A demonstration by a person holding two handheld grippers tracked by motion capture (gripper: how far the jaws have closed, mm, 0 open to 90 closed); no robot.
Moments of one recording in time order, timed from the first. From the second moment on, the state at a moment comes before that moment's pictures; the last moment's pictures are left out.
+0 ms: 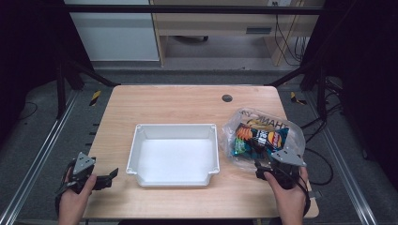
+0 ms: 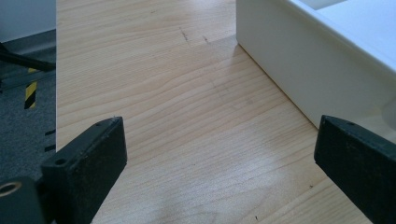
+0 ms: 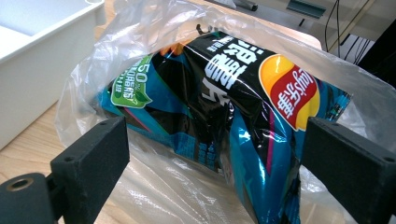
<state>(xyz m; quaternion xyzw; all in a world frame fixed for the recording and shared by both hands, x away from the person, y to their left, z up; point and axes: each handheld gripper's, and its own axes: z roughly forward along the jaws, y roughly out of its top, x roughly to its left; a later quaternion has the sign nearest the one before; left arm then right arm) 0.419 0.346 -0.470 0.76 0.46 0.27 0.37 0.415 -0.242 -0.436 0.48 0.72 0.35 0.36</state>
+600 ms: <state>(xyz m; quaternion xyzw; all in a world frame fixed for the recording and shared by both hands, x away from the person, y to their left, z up) 0.414 0.351 -0.465 0.74 0.47 0.28 0.39 0.413 -0.253 -0.433 0.49 0.70 0.35 0.37</state>
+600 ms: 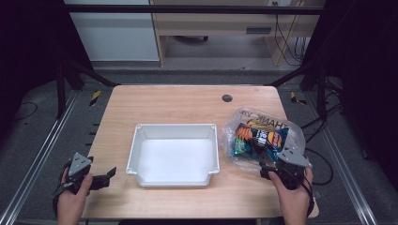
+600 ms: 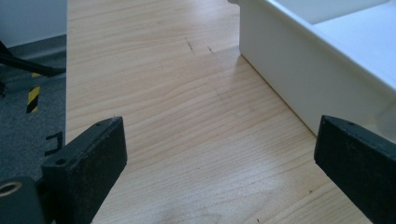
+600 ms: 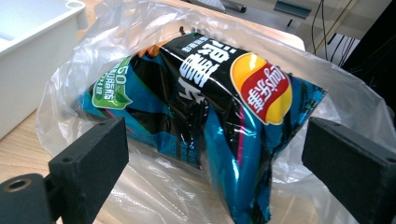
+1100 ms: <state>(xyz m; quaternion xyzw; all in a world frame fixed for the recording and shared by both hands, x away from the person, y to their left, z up) 0.410 0.352 -0.463 0.74 0.47 0.29 0.39 0.409 -0.256 -0.412 0.46 0.72 0.36 0.37</state>
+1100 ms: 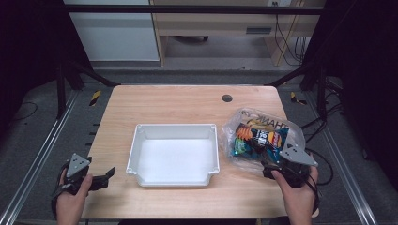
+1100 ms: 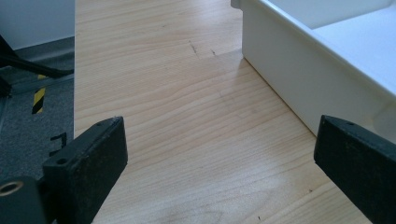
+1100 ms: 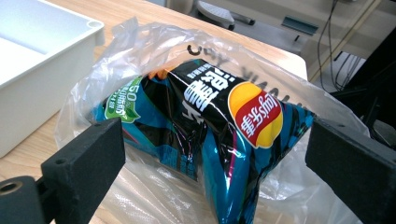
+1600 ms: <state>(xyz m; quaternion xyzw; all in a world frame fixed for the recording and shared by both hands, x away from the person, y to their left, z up) 0.411 0.354 -0.464 0.74 0.47 0.29 0.38 0.441 -0.269 -0.370 0.41 0.79 0.31 0.34</state>
